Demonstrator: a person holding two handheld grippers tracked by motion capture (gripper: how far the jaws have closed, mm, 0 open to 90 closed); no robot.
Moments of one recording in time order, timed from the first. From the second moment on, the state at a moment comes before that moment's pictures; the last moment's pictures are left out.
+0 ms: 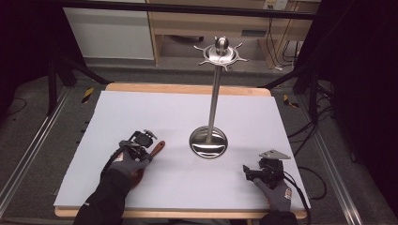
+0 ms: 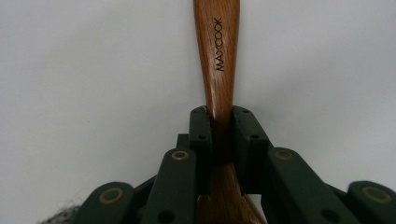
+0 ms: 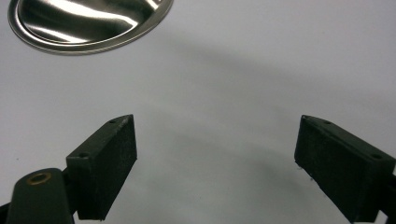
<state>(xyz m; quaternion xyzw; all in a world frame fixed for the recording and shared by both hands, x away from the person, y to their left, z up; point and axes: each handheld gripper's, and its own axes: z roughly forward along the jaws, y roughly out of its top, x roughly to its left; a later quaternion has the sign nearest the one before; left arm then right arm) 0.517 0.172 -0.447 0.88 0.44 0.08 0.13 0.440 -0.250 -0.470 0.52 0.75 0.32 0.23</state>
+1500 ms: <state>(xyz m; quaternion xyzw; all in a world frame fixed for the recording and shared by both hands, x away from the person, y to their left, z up) 0.473 0.209 -0.403 0.84 0.43 0.12 0.29 0.440 -0.251 -0.470 0.53 0.75 0.32 0.23</state>
